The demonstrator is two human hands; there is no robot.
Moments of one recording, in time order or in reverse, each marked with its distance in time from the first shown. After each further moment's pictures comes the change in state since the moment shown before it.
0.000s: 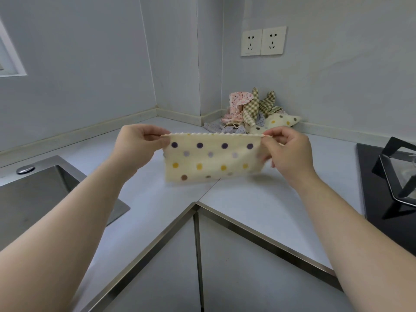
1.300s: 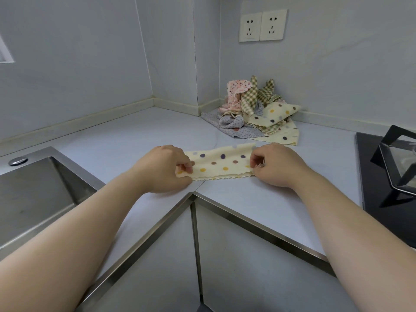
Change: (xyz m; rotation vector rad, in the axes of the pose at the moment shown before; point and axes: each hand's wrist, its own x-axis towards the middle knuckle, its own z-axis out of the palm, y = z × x) left_hand -0.021 -0.033 0.042 0.787 -0.454 0.514; right_hand -0.006 0.027 -0.007 -0.908 -0.585 -0.109
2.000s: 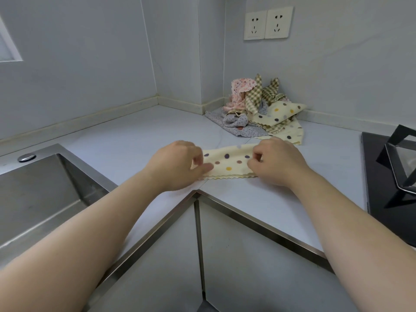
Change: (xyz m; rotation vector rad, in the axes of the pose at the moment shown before) left_hand 0.006 0.030 -0.003 0.062 0.022 -0.088; right_hand 0.001 -0.014 0.002 -0.129 0.123 -0.054
